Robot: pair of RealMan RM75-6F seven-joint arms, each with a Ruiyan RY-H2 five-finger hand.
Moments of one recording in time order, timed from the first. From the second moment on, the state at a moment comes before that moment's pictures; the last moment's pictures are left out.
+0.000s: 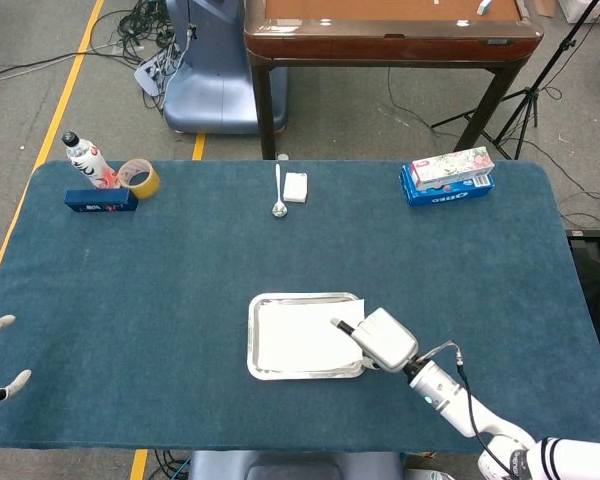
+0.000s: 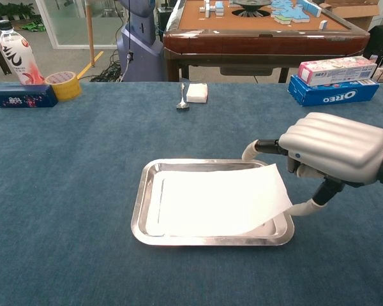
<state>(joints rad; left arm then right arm) -0.01 -1.08 -0.07 -1.59 1.46 1.55 -0.09 0.58 -1.46 -0.03 -1.54 -1.62 1.08 -0.42</state>
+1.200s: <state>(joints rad) -0.01 -1.07 -0.07 -1.60 1.46 1.55 -0.10 0.63 -1.36 -0.02 -1.68 -1.48 0.90 -0.44</state>
